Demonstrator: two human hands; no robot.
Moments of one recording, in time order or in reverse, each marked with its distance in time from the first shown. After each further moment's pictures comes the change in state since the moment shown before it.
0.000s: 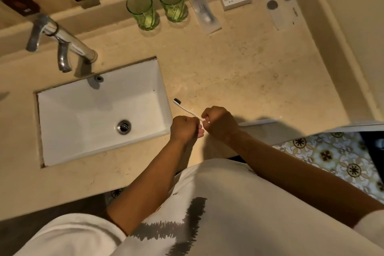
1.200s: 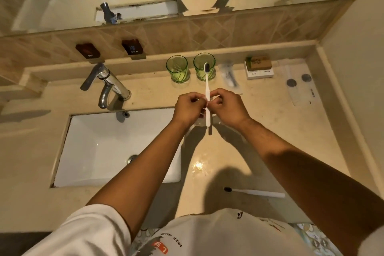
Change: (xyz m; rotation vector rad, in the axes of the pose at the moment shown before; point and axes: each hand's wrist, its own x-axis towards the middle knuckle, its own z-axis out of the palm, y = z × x) left_hand 0.035 0.193 -0.026 0.000 0.069 0.527; right_hand 0.157 -0.059 -0.139 0.529 0.086 0.082
